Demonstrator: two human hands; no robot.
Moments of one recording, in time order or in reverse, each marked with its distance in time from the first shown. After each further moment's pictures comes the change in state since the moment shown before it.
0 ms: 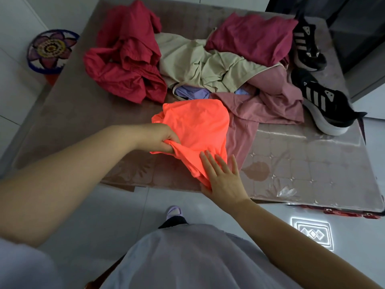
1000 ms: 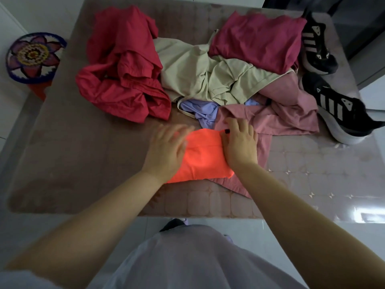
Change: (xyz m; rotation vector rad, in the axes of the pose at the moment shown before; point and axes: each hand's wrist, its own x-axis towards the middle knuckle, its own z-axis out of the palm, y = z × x) left_hand 0.041 -0.040 0.035 0.177 0.941 -0.039; right_hand 0.136 0.031 -0.026 0.215 0.164 0.553
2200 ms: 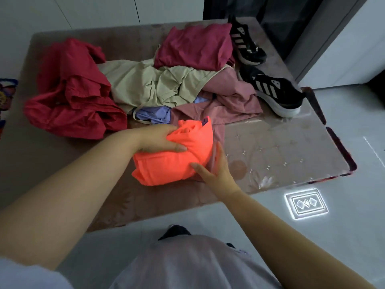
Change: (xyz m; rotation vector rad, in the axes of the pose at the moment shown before) left_hand 0.082 0.088 -0.042 -0.304 -0.963 0.023; right_hand -0.104 0.047 -0.018 0.916 -0.098 0.294
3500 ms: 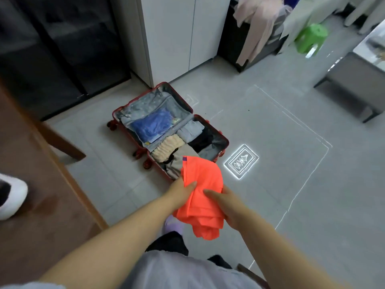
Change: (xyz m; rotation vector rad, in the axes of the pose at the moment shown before) left_hand 0.437 0.468 0.382 -0.358 -0.157 -0.019; right_hand -0.021 0.232 -0.615 0.656 0.433 0.631
